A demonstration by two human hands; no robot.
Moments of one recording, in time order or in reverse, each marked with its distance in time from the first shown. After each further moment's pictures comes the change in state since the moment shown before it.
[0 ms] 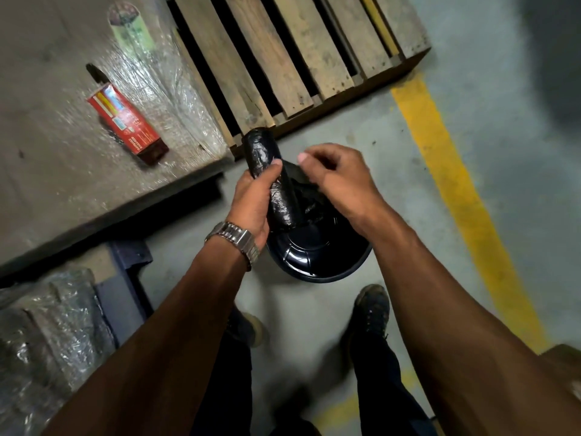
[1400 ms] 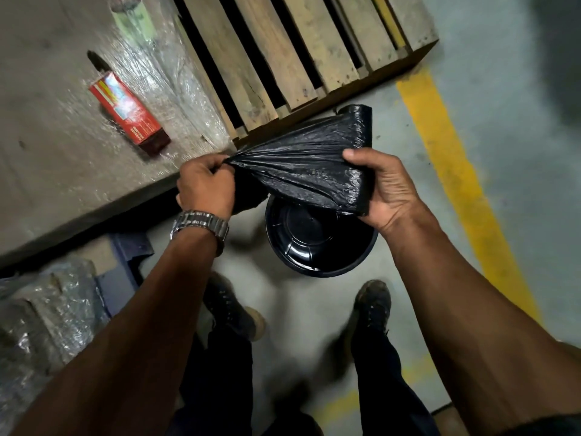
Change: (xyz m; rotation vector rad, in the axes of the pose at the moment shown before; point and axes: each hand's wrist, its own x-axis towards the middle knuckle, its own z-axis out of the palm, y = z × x) left_hand 0.017 0.015 -0.052 0.640 0.550 0.244; right_hand -0.005 0.015 -0.029 1.056 -0.271 0.385
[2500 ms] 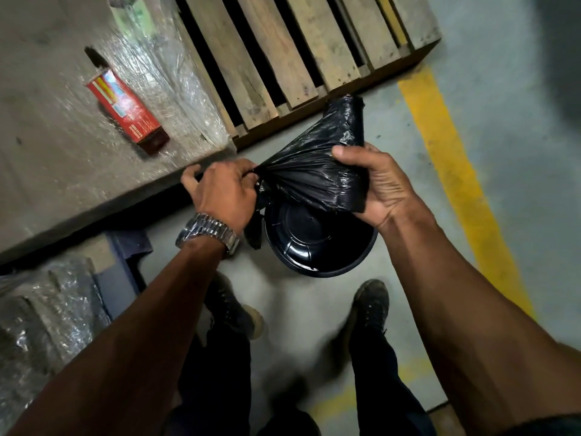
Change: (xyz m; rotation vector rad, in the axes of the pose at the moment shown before) left_hand -0.020 0.008 0.003 0.611 -0.079 0.458; right_hand 0.006 -0.002 0.009 -0.034 -0.106 -0.047
